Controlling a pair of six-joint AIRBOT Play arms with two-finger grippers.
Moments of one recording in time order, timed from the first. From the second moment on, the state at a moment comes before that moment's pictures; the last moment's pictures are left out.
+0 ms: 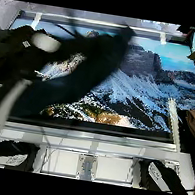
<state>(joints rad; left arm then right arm) -0.56 -1.41 1.46 0.24 -0.58 -0.89 -0.26 -0.93 1.61 -1.42 1.08 1.31</state>
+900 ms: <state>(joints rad) -0.56 -1.80 1.58 0.10 -0.76 -0.96 -0.47 -1.16 1.59 -1.33 1.35 1.25</state>
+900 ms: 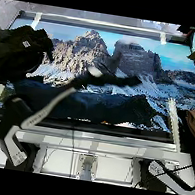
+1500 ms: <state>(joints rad) 0.46 -1.41 1.36 0.30 -1.69 -1.12 -0.38 -1.22 1.12 -0.92 1.35 1.19</state>
